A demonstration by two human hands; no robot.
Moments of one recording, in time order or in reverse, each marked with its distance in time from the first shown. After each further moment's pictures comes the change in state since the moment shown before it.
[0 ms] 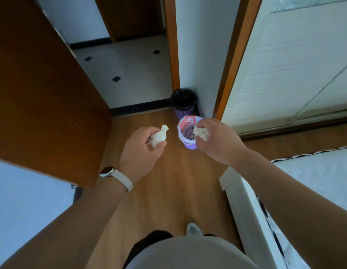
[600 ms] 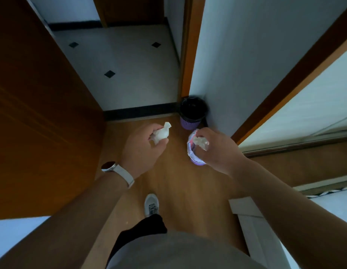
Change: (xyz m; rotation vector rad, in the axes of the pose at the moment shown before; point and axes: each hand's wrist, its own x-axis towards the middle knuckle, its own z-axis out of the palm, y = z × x) left_hand 0.248 -0.181 -0.054 -0.090 -0.067 0.000; right_hand 0.262 -0.079 0.093 -0.120 -0.067 0.086
